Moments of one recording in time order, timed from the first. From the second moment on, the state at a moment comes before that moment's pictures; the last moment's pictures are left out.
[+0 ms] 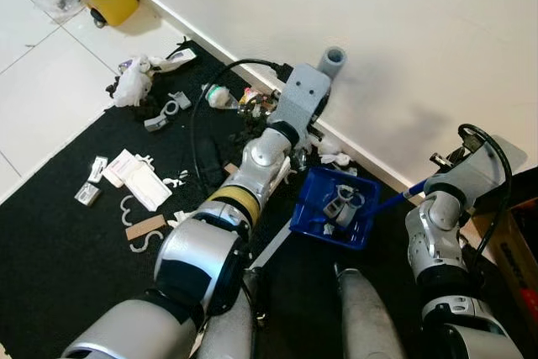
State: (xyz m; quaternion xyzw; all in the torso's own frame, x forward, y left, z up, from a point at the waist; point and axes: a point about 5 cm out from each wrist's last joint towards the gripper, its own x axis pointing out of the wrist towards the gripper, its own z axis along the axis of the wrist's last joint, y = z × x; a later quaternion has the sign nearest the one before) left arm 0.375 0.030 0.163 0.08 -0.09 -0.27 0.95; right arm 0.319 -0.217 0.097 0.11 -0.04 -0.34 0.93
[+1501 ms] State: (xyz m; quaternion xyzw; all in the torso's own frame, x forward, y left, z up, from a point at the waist) left arm 0.410 0.124 0.238 0.21 -0.14 -0.23 0.94; right arm 0.328 -0.218 0.104 0.10 -0.04 -0.31 0.94
